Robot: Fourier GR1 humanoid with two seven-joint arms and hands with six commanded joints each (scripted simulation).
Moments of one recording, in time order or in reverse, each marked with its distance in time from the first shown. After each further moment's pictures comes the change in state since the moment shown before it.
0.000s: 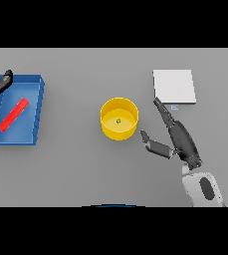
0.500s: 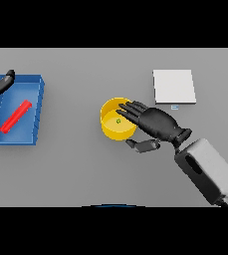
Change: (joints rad) left arm 0.007 -0.003 0.009 -0.015 0.022 -0.009 -0.024; right arm -0.372 -0.240 0.280 0.137 0.391 0.244 -0.006
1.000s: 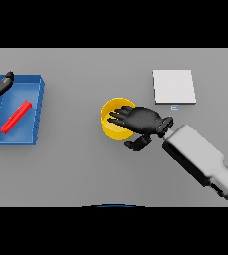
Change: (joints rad) left arm 0.021 -0.002 0.014 0.001 0.023 -0.009 -0.030; right arm -0.219 0.008 0.165 0.214 0.120 0.143 -0.059
